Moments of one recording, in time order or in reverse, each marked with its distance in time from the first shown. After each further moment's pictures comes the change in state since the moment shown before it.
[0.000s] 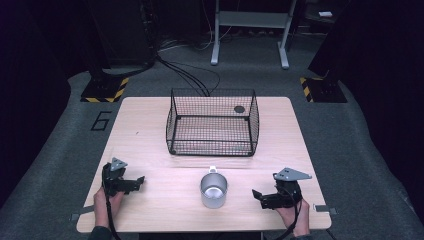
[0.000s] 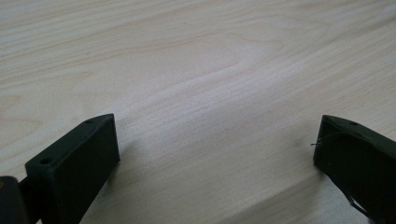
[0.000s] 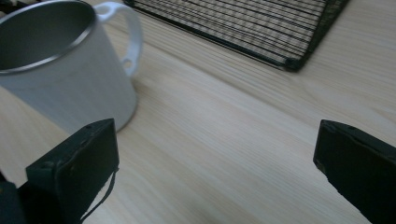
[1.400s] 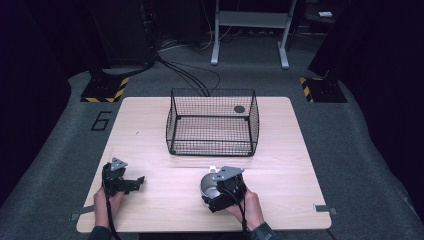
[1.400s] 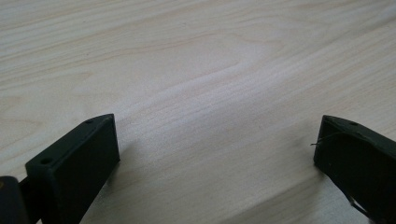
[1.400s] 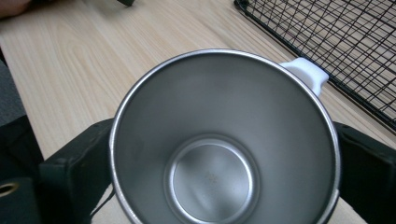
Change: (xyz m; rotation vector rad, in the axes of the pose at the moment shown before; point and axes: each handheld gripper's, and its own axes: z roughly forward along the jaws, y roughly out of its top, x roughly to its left) left arm 0.000 0.000 0.001 -0.011 0.000 -0.003; right arm 0.107 0.053 0.083 0.111 0.146 -0.242
